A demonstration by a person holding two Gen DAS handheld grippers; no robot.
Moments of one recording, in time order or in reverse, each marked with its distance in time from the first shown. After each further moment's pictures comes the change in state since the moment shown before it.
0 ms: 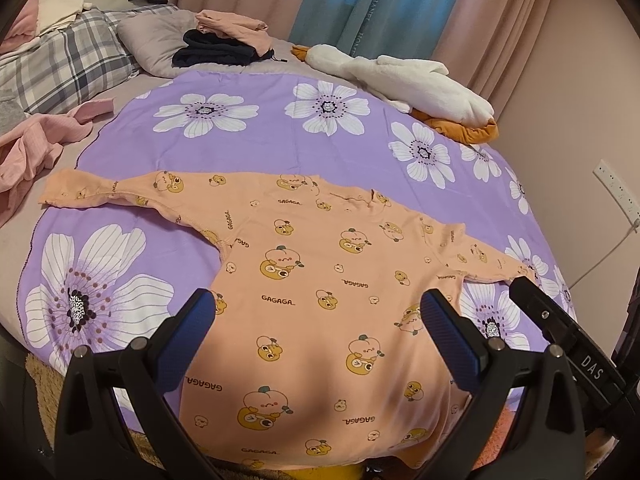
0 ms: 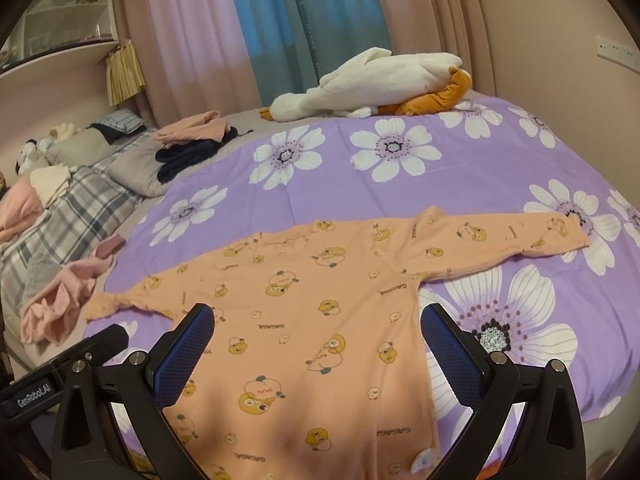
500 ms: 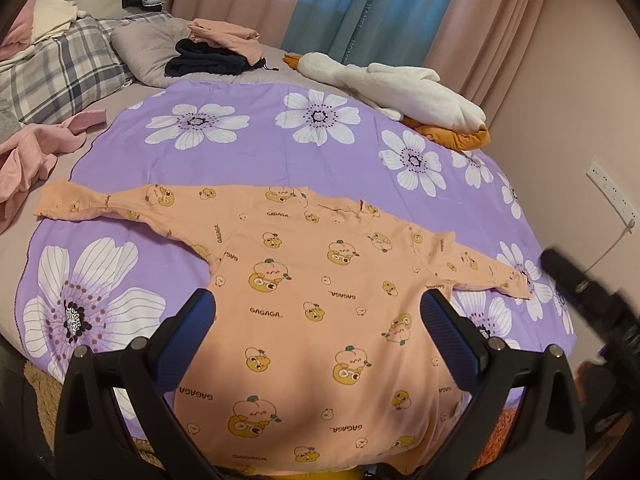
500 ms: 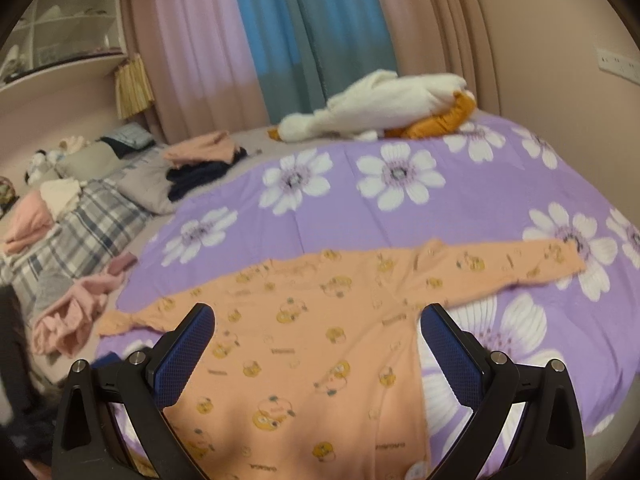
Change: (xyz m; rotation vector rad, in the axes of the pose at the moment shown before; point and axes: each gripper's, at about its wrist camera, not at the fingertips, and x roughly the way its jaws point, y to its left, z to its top) left arm -0.002 -0.013 0.010 0.010 -0.022 -0.015; right arm -0.025 0.003 0.035 -0.011 -0.063 0.046
